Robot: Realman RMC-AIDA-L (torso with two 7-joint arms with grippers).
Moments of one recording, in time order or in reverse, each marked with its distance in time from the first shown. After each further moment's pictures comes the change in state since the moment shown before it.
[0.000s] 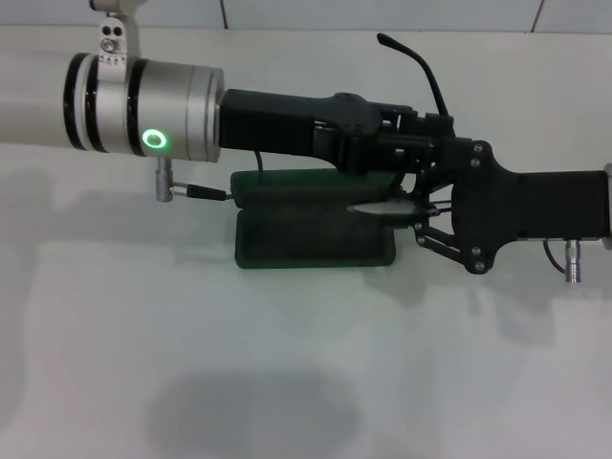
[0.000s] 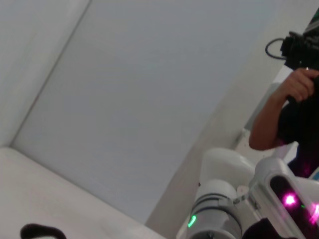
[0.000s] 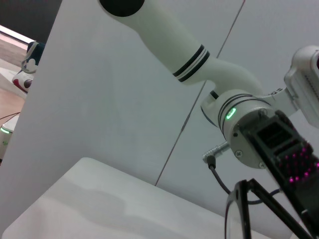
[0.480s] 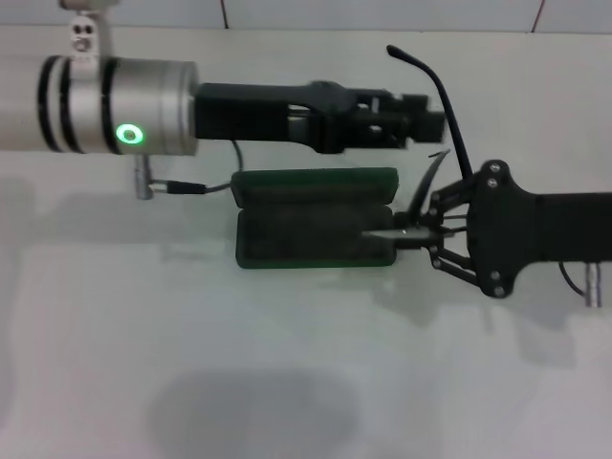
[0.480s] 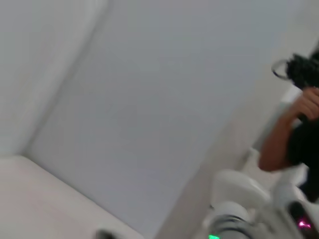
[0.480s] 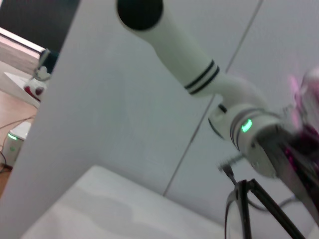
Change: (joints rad) left arm 0.037 0.016 -0.025 -0.004 -0.038 -0.002 -0.021; right arm -0.045 -0.003 0.006 -0.013 0.012 -0.074 -0.058
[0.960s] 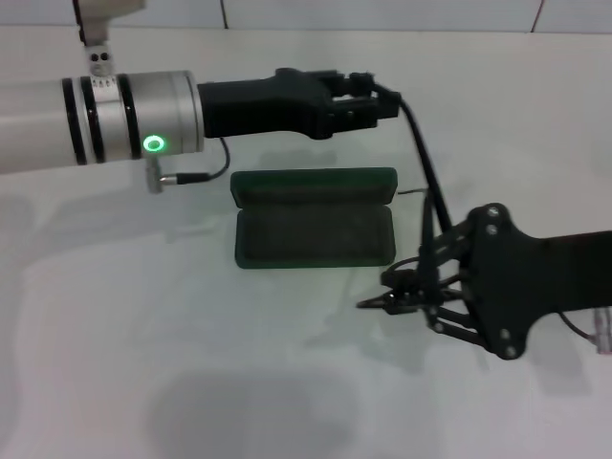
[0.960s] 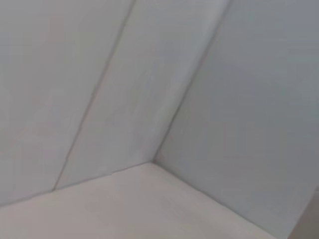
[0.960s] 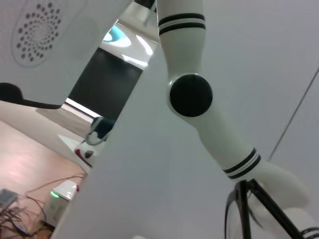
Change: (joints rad) left arm 0.046 -0.049 -0.037 0.017 0.064 -0.304 0.178; right arm 0.025 0.001 -0.050 0.063 0.054 -0.179 -0.090
